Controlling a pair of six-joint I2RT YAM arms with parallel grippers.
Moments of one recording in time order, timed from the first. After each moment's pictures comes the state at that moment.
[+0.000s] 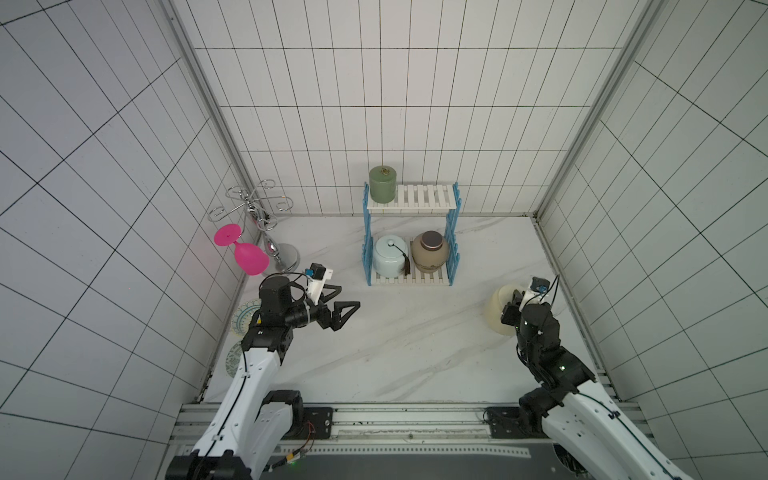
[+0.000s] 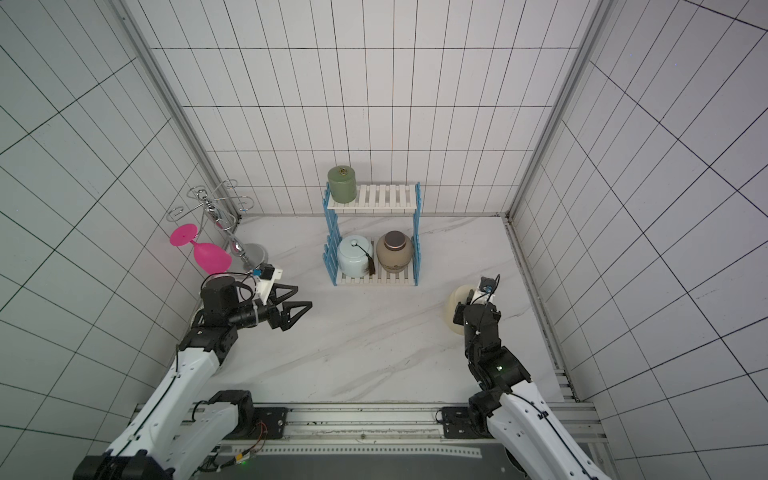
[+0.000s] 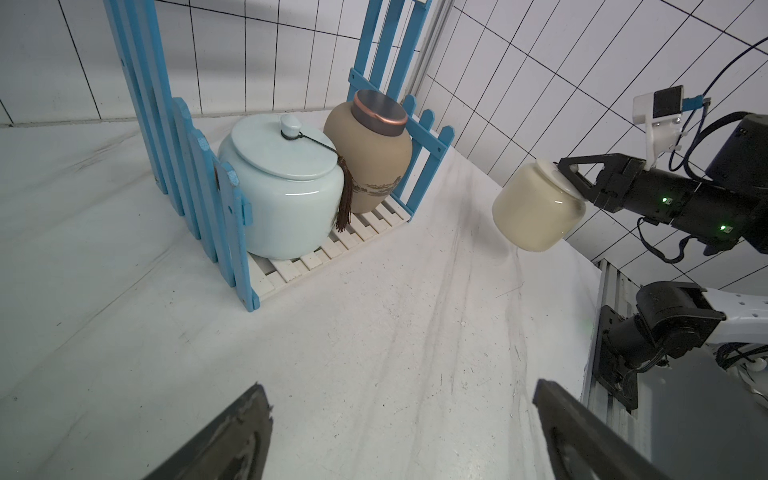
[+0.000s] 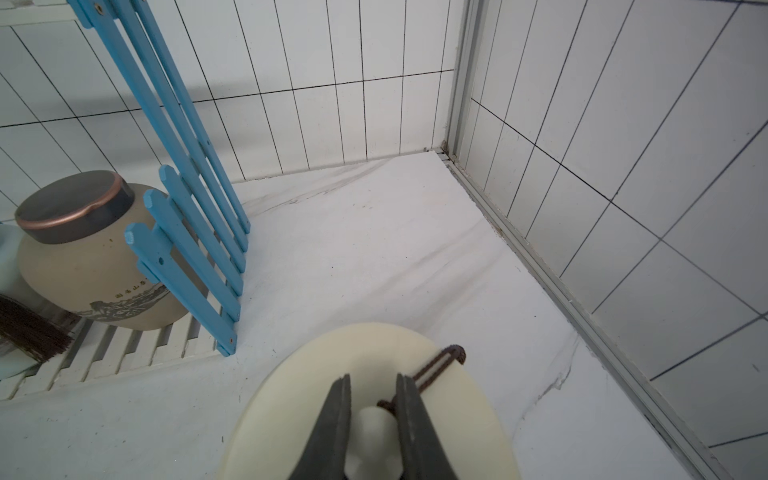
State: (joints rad) left arm 0.00 0.87 0.55 -0.20 0.94 0.02; right arm 0.51 0.55 0.38 -0.19 0.62 0.27
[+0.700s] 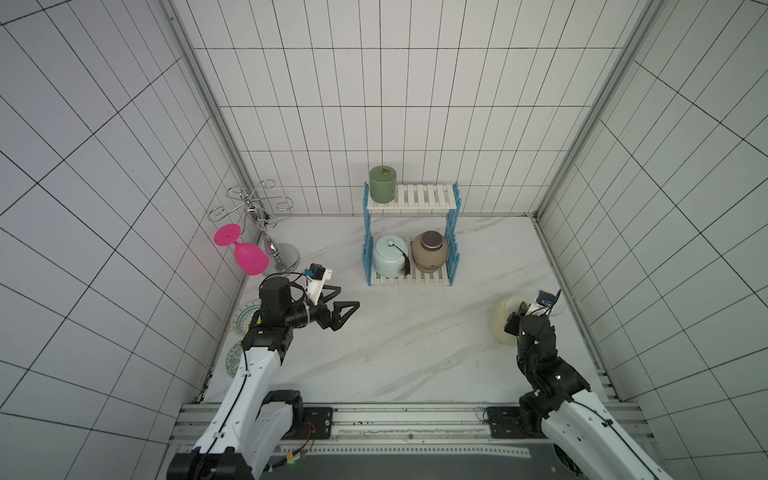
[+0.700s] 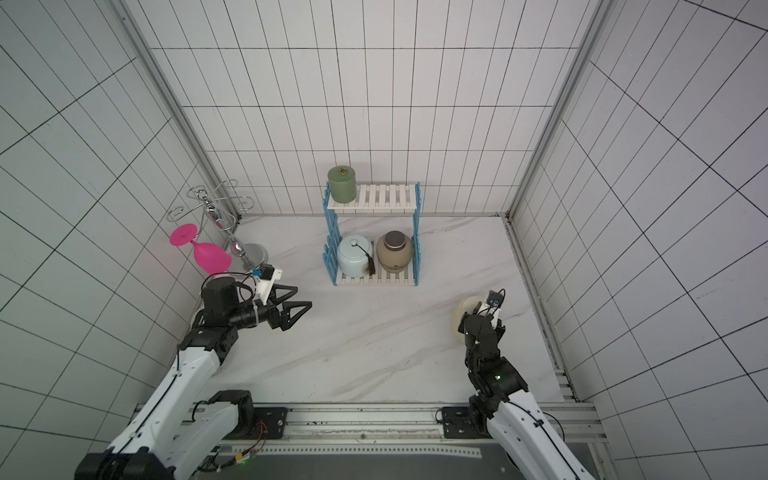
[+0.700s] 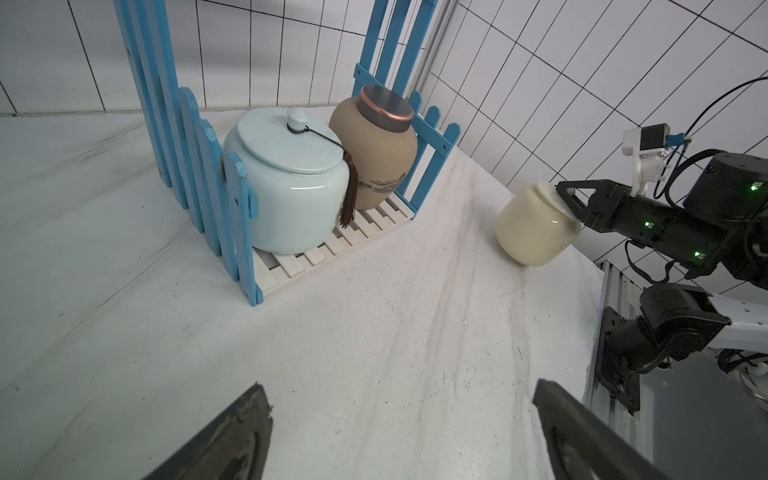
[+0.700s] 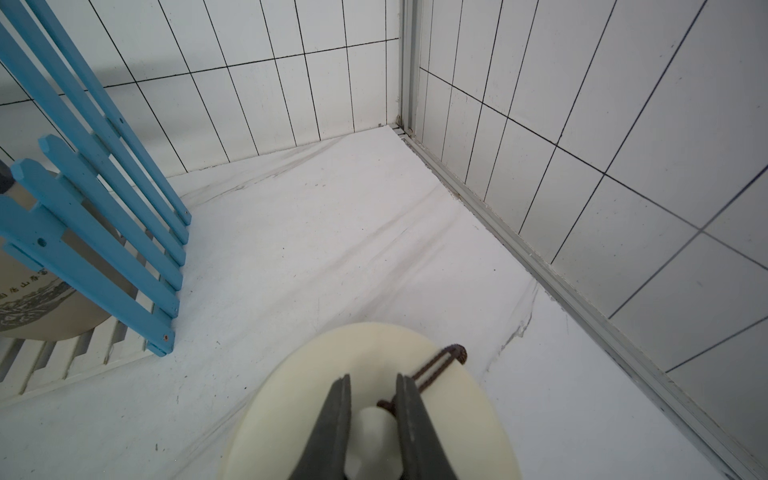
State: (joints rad) left arm 0.01 0.87 0.55 -0.19 0.94 0.02; right arm 0.48 0.47 0.25 -0.18 0.69 0.34
